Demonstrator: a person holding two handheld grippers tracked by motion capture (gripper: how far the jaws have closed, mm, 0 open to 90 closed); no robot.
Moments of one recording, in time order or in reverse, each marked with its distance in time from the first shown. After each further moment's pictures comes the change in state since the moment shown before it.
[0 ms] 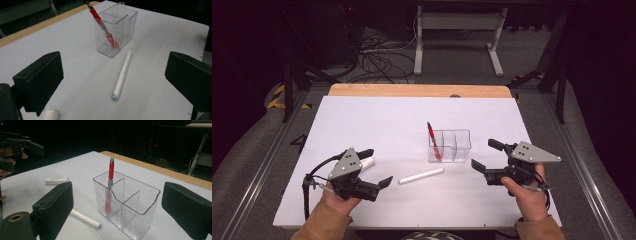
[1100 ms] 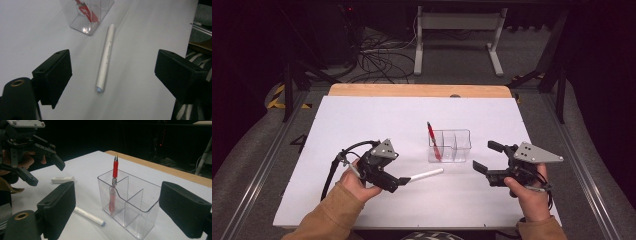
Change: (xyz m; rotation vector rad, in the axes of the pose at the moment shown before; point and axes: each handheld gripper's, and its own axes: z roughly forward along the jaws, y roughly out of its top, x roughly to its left) left arm 0.001 0.036 0.053 0.363 -0.188 0.022; right arm -0.002 -0.001 -0.004 0.002 0.038 0.012
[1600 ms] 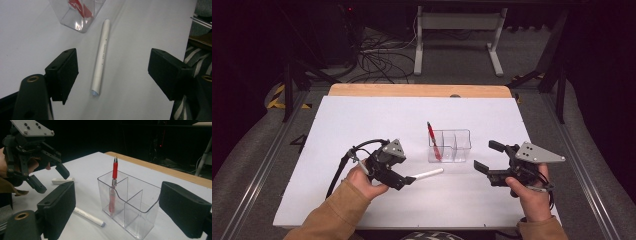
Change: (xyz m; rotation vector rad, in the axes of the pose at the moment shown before) left arm 0.000 0.011 0.019 0.083 -0.012 0.029; right arm -0.001 0.001 -0.002 -0.010 0.004 0.002
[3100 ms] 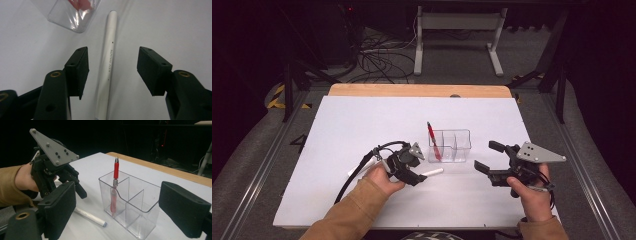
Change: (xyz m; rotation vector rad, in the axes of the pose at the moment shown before) left arm 0.006 0.016 0.060 0.117 0.016 0.040; right arm -0.001 -0.001 -0.001 -0.002 0.012 0.014
